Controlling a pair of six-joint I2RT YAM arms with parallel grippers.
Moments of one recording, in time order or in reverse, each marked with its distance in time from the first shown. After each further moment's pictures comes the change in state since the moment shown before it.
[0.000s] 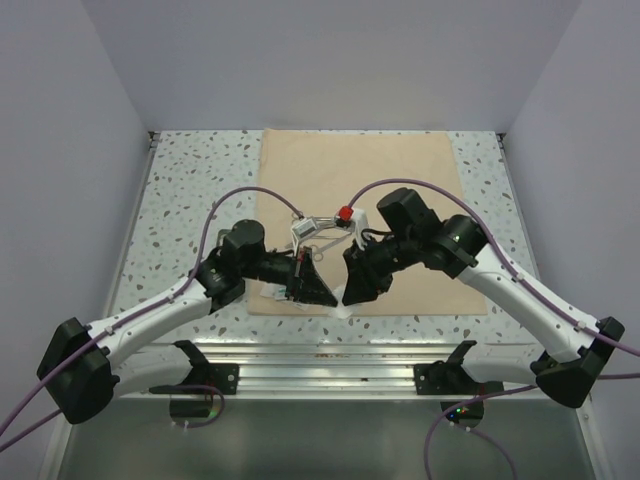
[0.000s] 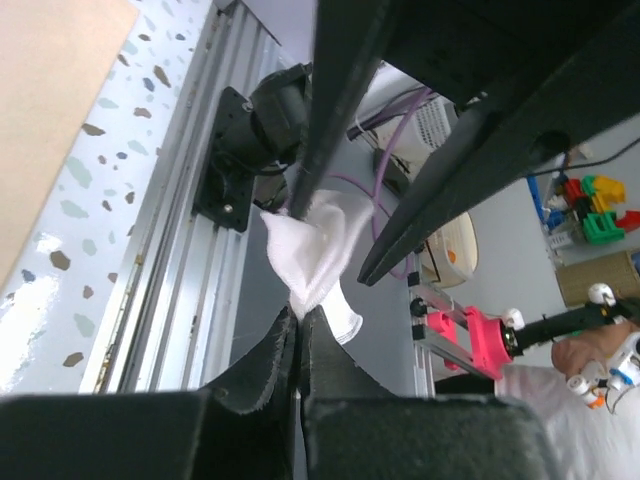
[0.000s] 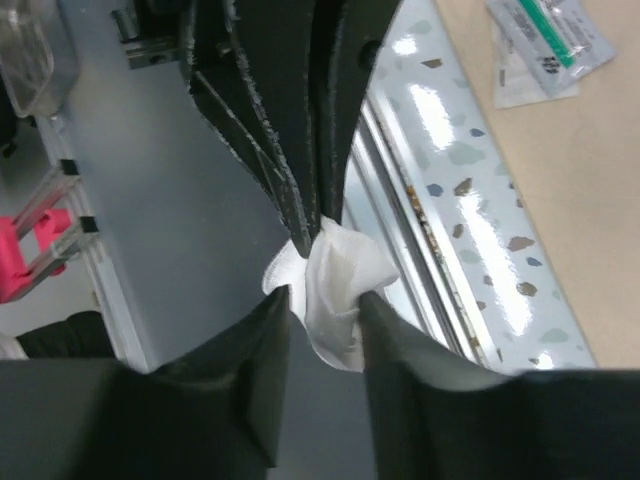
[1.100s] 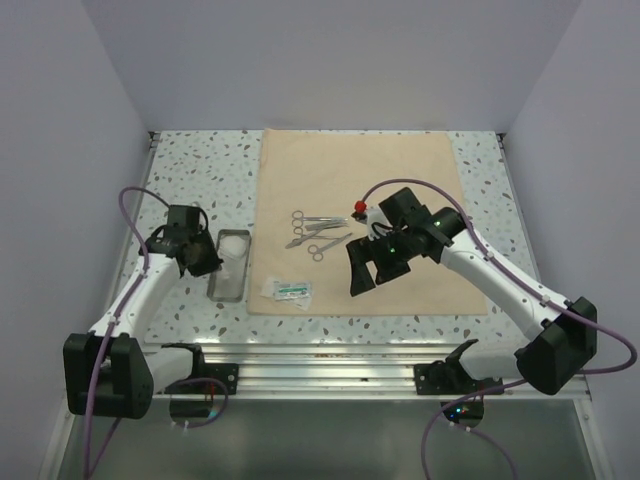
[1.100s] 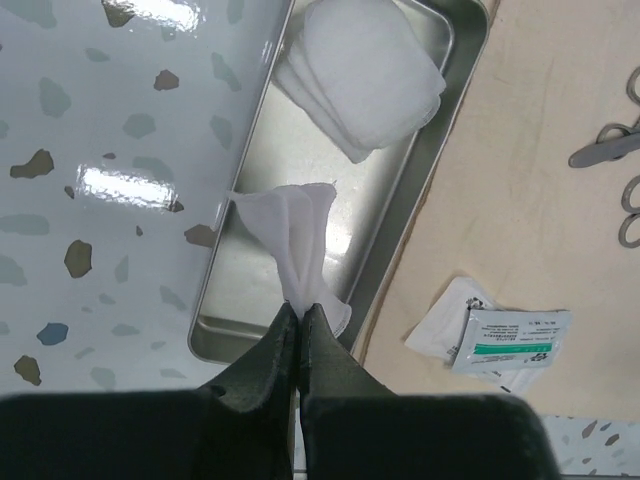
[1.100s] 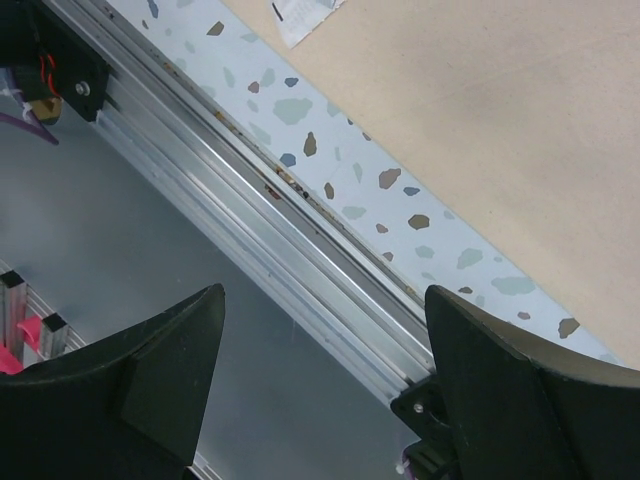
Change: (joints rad) left arm 0.669 0.041 0.088 -0.880 -0.946 0.268; right arm -0.170 0.104 -0.136 -0.005 0.211 0.100
